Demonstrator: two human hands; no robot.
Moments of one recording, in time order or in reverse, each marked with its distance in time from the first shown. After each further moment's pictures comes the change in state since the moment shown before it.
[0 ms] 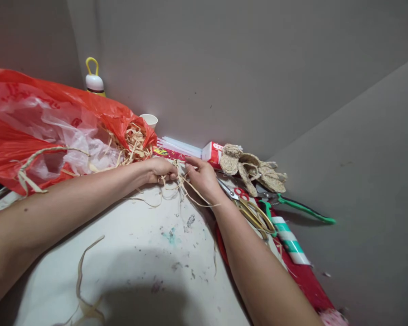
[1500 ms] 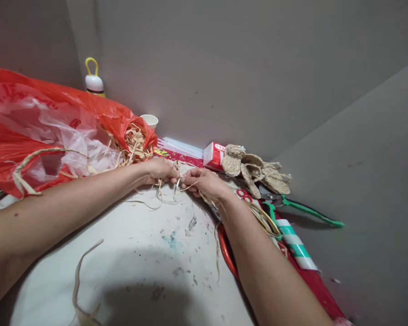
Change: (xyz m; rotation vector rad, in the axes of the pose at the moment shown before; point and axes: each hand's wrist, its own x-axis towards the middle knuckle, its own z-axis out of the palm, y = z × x) left_hand -0.007 -0.001 -0.004 0.084 -0.032 0.086; right_hand -0.012 -0.009 -0.012 0.313 -0.467 0.338
